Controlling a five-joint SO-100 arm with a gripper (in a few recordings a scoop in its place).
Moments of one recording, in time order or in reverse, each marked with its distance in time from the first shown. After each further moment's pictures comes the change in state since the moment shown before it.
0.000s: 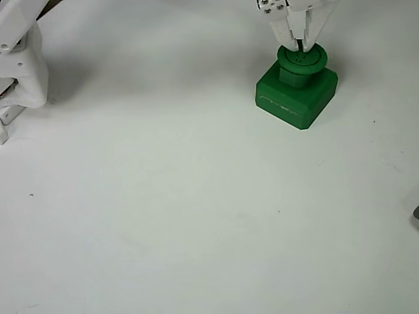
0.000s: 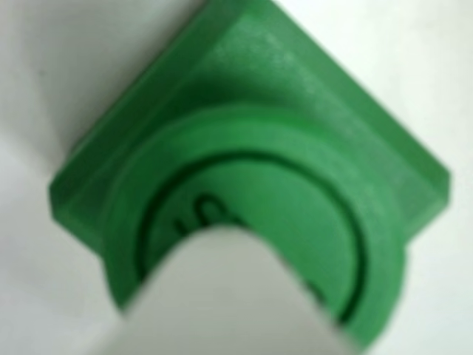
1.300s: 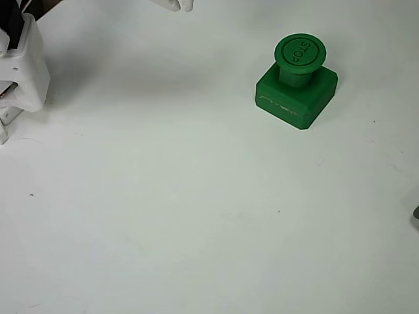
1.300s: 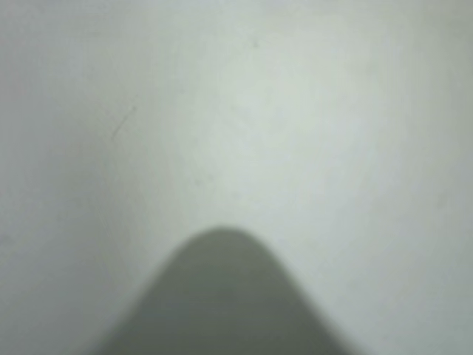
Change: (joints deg) arm 7.1 69.9 59.6 -4.0 0.1
